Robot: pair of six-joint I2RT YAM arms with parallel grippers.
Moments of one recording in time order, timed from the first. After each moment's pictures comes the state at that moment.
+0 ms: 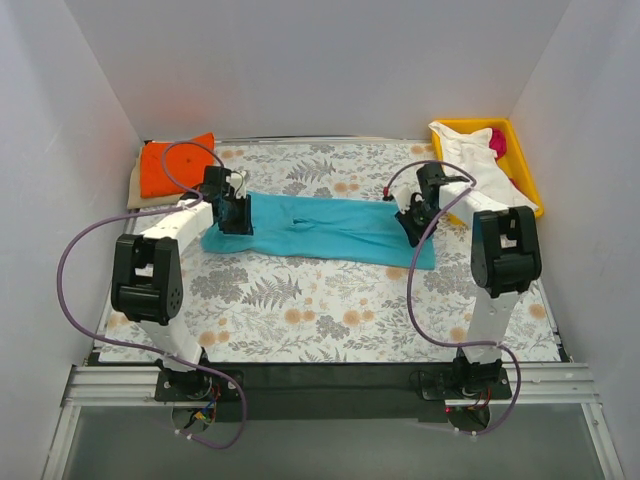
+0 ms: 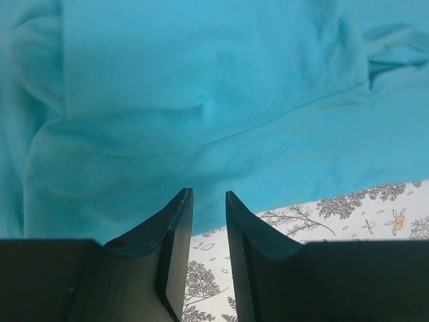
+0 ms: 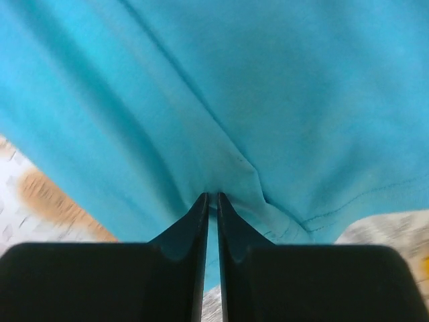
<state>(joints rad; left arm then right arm) -0.14 1.75 1.18 -0.45 0.20 -0.09 0.18 2.01 1.43 -0.76 -0.27 -0.64</state>
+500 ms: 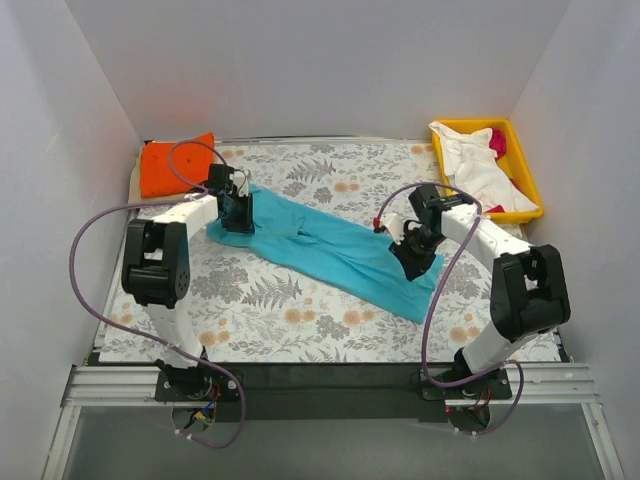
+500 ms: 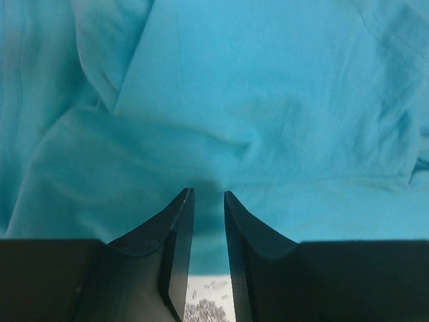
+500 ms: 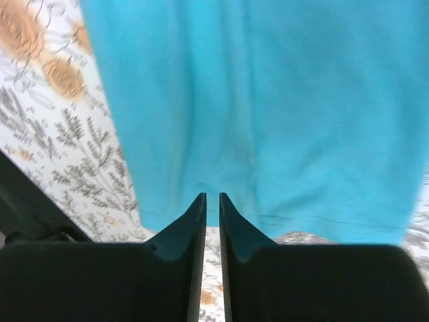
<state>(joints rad) -0.13 1.85 1.22 -0.42 0.20 -0.09 0.33 1.60 1.08 -0.98 -0.36 -0.69</state>
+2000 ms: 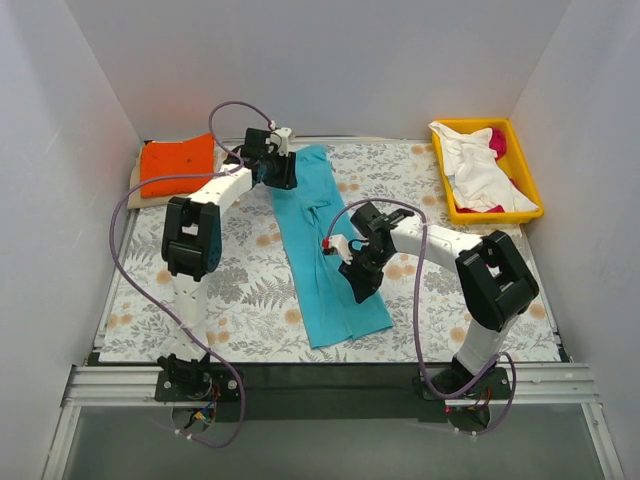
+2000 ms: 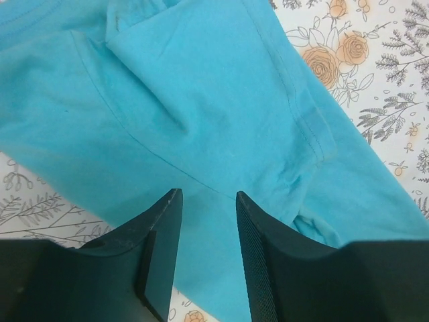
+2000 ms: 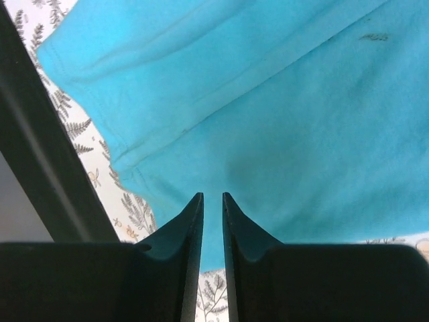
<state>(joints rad) -0.27 2.23 1.81 -0.33 0.31 -0.01 0.67 1.74 1.15 -0.84 -0.57 -0.51</state>
